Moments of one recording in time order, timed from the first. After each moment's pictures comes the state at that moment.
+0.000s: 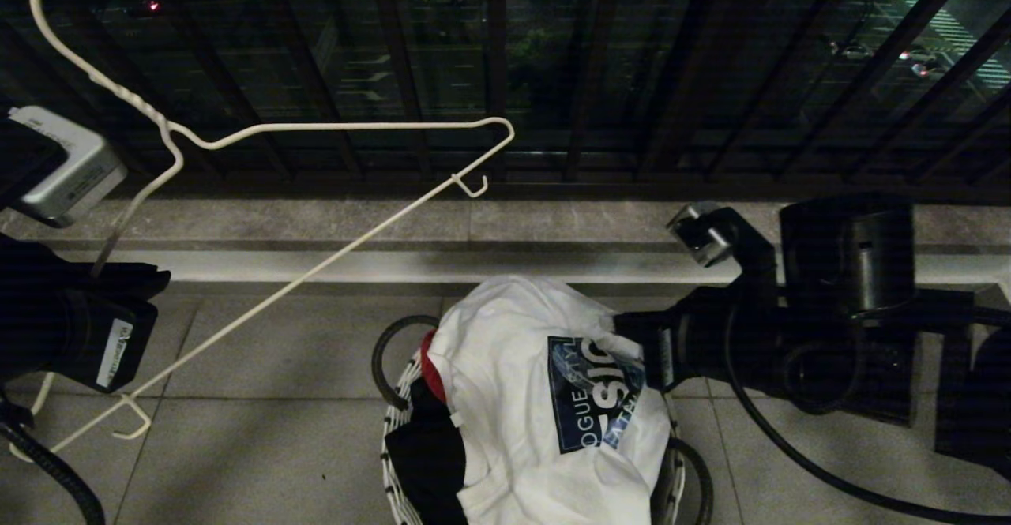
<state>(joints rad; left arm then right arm) -0.45 1.07 -0.95 0.20 0.49 0.31 0.64 1.60 -0.86 -0.39 0.08 0.13</state>
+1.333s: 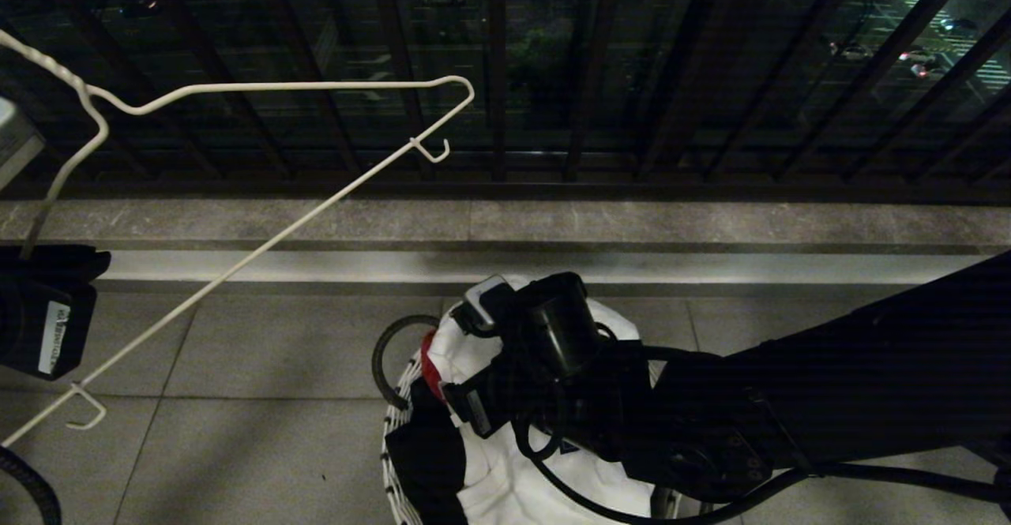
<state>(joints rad) -0.42 1.01 -0.96 0.19 0.54 0.31 0.89 2.06 -1.20 -0.39 -0.21 0.03</state>
